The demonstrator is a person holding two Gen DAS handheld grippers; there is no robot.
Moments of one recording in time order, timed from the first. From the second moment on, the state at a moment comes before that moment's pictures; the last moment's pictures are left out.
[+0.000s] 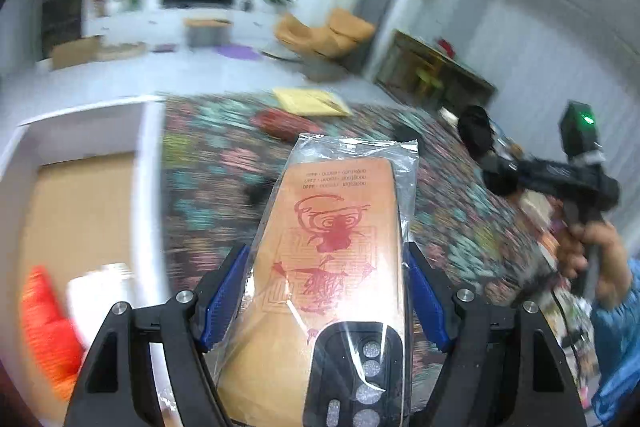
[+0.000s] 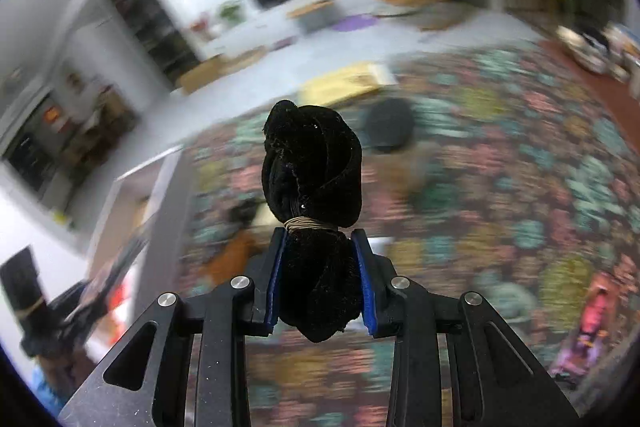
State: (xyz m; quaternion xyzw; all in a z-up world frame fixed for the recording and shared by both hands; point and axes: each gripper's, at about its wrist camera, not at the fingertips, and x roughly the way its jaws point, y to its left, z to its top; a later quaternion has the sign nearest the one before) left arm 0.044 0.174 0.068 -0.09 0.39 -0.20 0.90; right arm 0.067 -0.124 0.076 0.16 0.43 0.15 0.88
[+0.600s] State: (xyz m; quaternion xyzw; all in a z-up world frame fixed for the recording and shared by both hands) left arm 0.008 0.285 0.055 -0.06 0.36 0.02 0.93; right arm 0.068 0.026 0.024 0.12 0.44 0.24 0.86
